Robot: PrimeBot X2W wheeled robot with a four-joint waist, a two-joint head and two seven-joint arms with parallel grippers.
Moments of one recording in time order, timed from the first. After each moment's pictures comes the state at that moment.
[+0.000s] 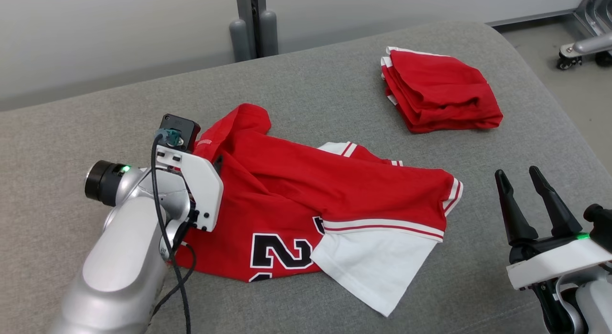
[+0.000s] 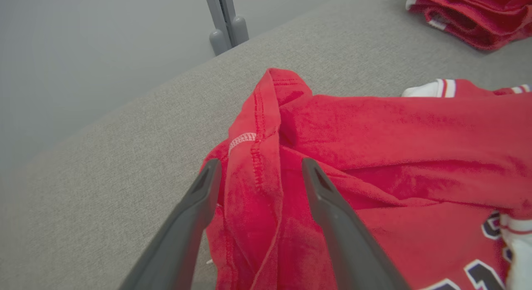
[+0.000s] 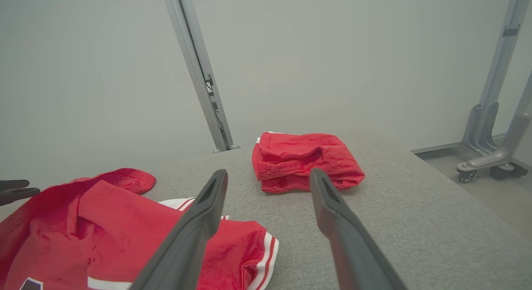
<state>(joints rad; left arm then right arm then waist) -0.58 0.19 -0.39 0.48 -0.29 0.02 0.44 -0.20 -0.30 0.20 0.25 0.55 0.13 -0.26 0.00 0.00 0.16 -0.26</state>
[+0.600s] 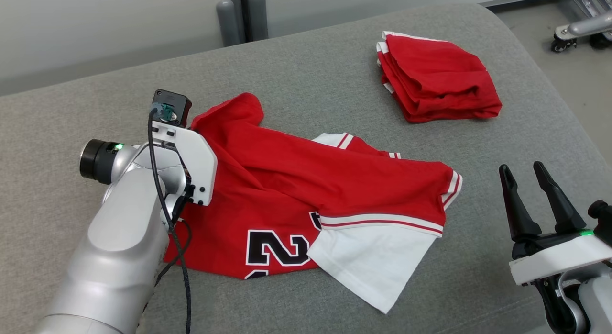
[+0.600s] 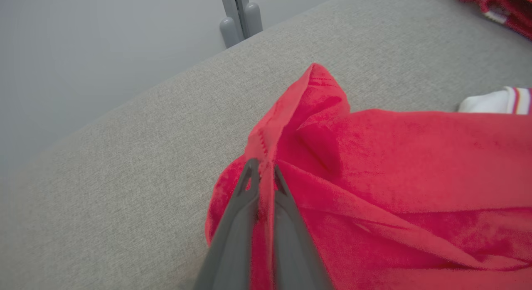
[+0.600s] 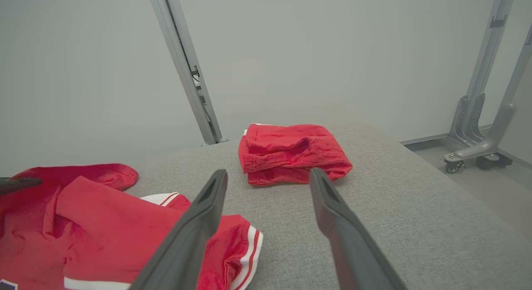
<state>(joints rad) -0.78 0.15 -0.41 0.81 -0.26 0.03 0.32 -0.22 -0.29 0.19 0.25 0.55 0.13 -0.26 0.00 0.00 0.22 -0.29</state>
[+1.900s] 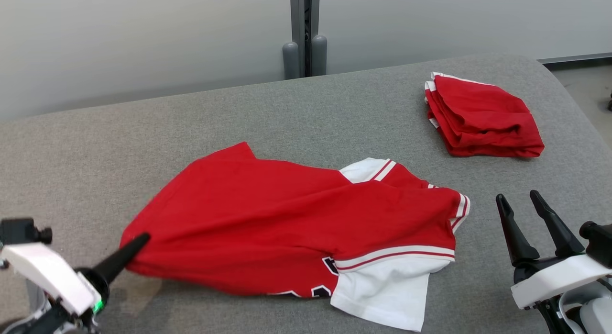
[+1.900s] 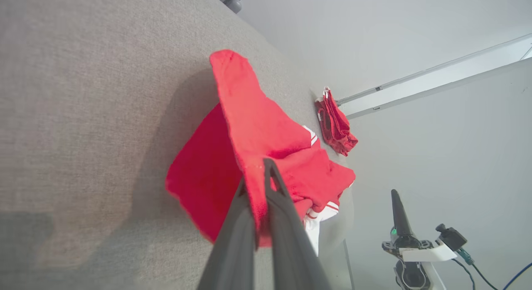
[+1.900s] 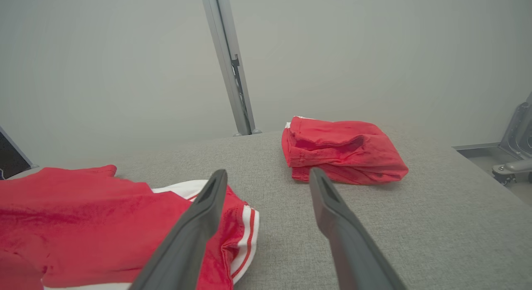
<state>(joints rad) -0.08 0.32 0.11 0.06 -1.27 -0.05 0.78 -0.16 -0.32 0.20 0.29 0.53 0.13 -0.23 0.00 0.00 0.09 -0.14</state>
